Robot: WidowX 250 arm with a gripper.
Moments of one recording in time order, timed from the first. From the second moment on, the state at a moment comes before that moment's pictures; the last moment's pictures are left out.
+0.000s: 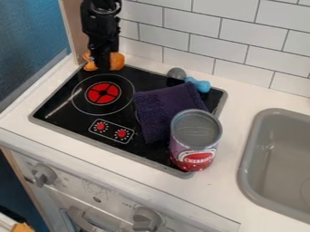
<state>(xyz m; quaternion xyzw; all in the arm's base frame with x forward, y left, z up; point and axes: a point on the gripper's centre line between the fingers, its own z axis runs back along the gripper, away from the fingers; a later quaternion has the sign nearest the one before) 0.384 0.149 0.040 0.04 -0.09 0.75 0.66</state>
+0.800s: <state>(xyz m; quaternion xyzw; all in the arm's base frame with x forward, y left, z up) 0.379 0.155 0.035 0.06 -0.10 0.73 0.67</state>
